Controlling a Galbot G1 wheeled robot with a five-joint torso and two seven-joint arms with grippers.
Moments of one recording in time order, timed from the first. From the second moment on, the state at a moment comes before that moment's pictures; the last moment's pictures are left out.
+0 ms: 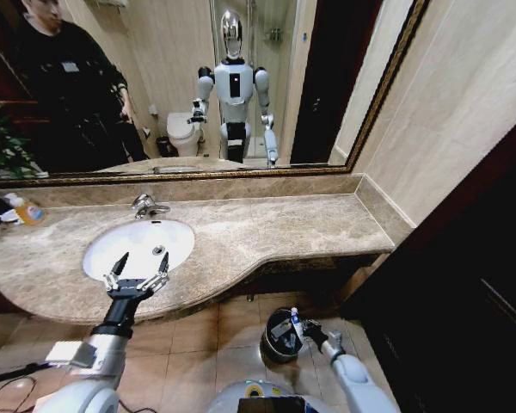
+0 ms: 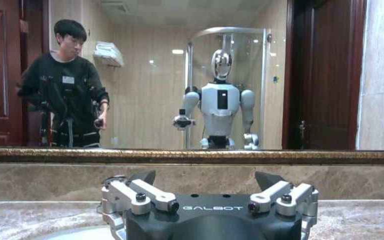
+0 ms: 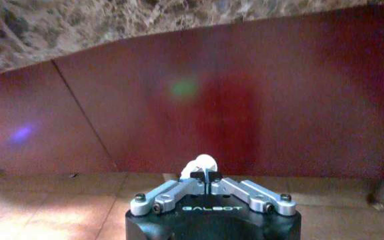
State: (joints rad) left arm 1.84 -1.36 -0.82 -2.47 -0.37 0.04 0.05; right arm -1.23 1.38 0.40 1.03 0.26 0.22 -0.25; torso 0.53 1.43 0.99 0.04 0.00
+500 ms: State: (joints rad) left arm 1.84 -1.36 -0.82 -2.47 -0.37 0.04 0.05; right arm -1.15 1.46 0.37 0.87 0.21 0.25 0.01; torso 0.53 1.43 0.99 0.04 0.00
